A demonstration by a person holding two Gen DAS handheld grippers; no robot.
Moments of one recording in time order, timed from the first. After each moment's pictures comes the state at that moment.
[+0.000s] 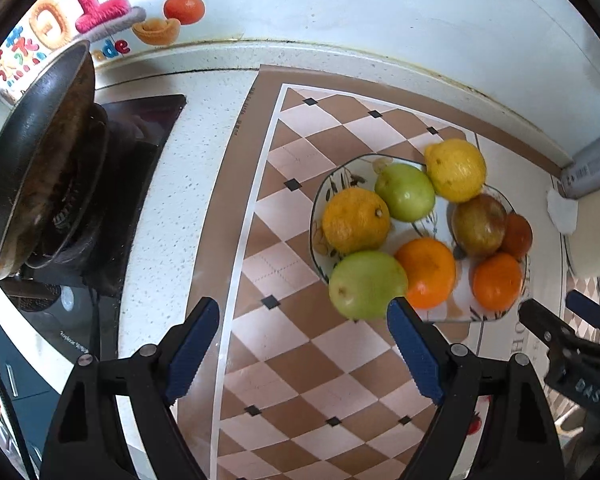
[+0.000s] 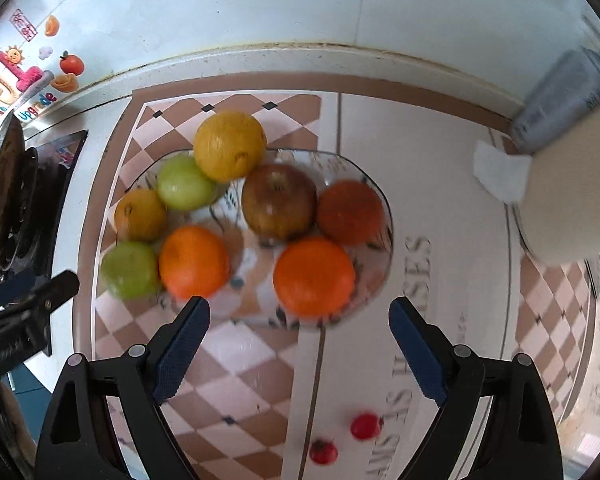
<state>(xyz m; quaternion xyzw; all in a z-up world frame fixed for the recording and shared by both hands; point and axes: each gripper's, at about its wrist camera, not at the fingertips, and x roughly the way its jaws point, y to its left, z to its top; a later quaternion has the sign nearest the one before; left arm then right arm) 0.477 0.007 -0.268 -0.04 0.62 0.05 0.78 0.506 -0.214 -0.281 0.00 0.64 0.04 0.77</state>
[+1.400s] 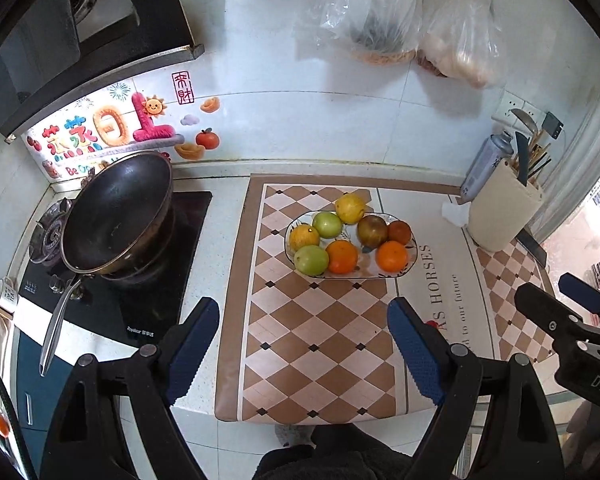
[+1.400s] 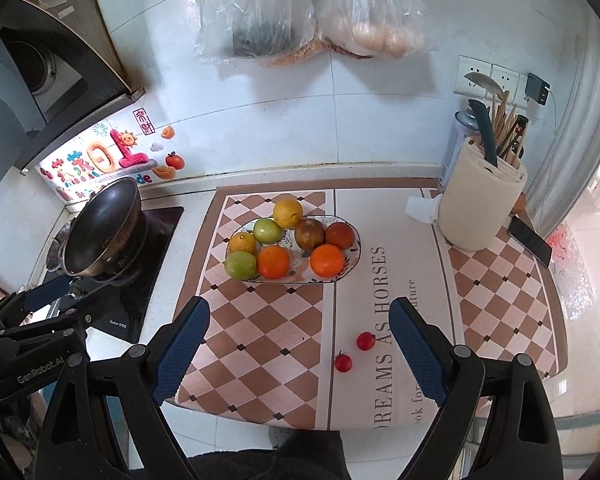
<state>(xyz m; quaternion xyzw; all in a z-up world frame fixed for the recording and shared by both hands) 0.291 -0.019 -0.075 0.00 0.47 -0.01 0.89 0.286 -0.233 -0.057 0.06 0.47 0.05 0.88</state>
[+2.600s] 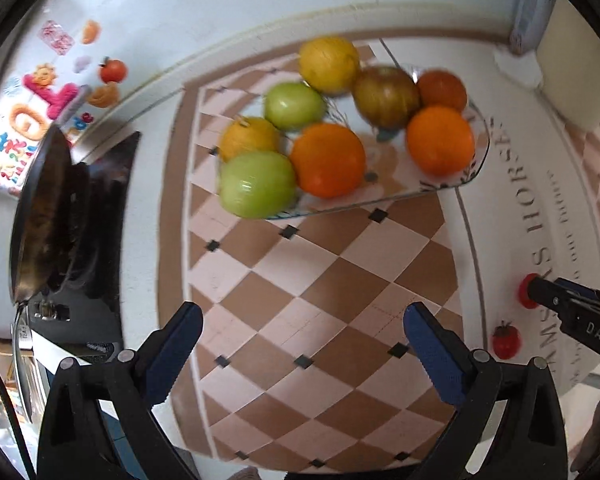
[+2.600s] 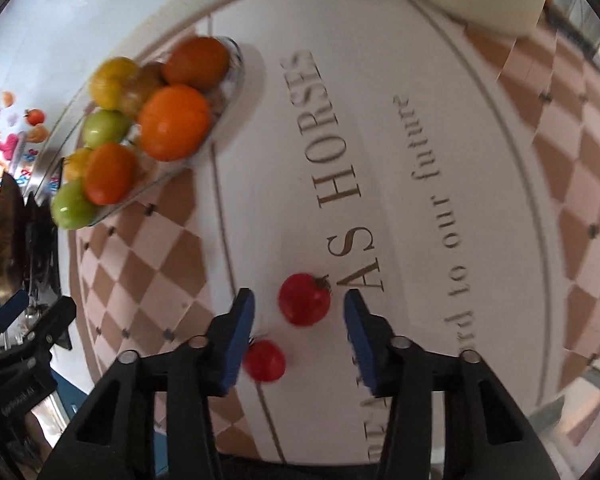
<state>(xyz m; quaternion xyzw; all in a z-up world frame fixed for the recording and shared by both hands) 0.405 -0.109 -0.300 0.15 0.61 0.02 0.78 0.390 -0.331 -0.379 0.20 0.66 0.01 0.72</state>
